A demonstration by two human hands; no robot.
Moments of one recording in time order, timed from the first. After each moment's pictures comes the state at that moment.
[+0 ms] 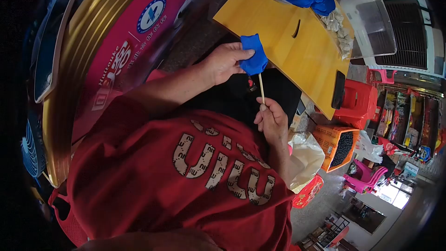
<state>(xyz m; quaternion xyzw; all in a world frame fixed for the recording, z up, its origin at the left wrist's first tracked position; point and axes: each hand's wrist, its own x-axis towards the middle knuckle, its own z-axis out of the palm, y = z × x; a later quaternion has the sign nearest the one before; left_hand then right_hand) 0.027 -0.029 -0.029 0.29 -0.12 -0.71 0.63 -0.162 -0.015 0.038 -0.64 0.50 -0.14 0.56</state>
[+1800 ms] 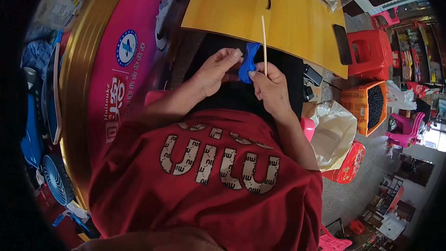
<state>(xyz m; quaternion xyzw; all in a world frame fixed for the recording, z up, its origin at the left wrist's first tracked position) -0.003 -0.012 -0.011 0.42 -0.19 -0.70 0.55 -0.148 -0.032 0.023 -0.50 0.46 -0.32 0.66</state>
